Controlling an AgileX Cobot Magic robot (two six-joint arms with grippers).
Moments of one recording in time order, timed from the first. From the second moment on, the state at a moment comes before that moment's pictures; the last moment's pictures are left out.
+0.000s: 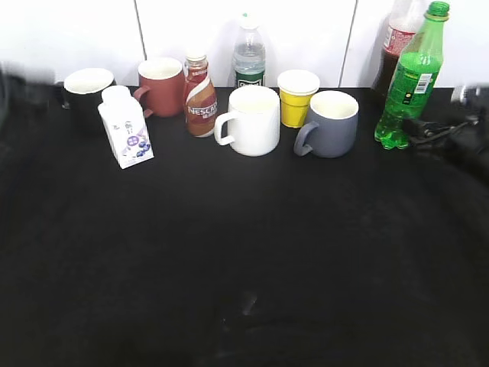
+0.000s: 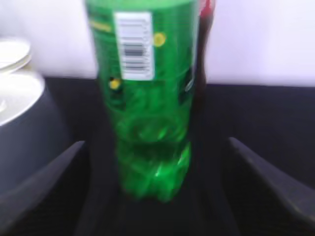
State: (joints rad) left arm -0.18 1.37 -0.63 0.24 -0.26 -0.16; right arm -0.02 2.02 -0.69 -0.21 -0.97 0.11
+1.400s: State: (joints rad) left arm -0.27 0.20 -0.54 -0.06 1.06 0.08; right arm 0.49 0.24 -0.51 -0.02 1.04 0.04
